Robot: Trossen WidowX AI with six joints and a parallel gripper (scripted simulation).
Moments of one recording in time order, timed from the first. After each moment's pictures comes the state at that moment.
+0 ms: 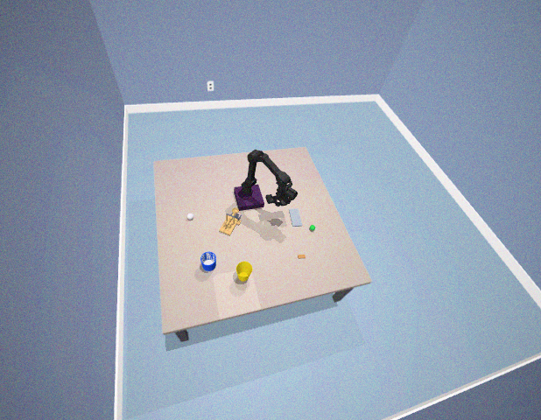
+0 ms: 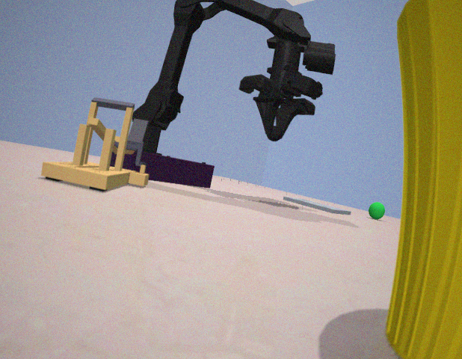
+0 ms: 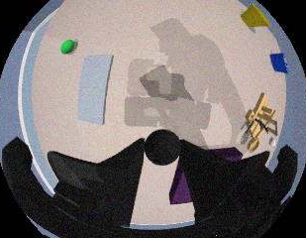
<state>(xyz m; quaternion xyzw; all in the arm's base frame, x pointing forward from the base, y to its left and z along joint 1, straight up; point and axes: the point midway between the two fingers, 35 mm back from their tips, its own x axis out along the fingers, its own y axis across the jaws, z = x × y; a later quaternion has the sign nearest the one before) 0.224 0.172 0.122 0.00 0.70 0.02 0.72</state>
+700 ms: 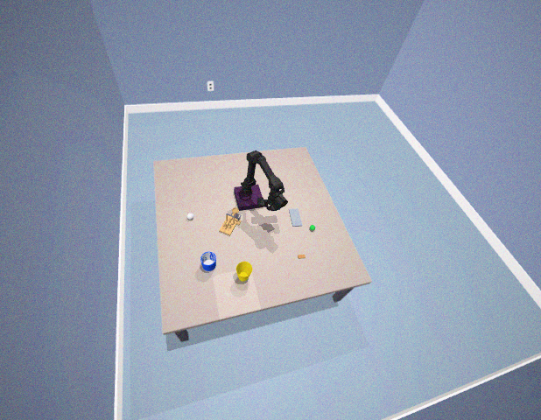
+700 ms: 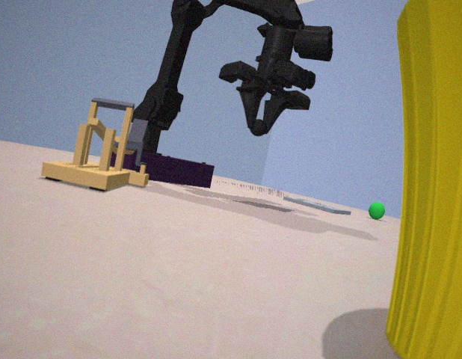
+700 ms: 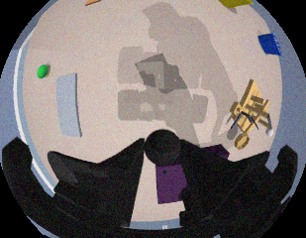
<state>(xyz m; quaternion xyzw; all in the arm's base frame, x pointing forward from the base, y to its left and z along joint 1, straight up) 0.247 0.105 0.118 0.02 0.71 -0.03 0.70</state>
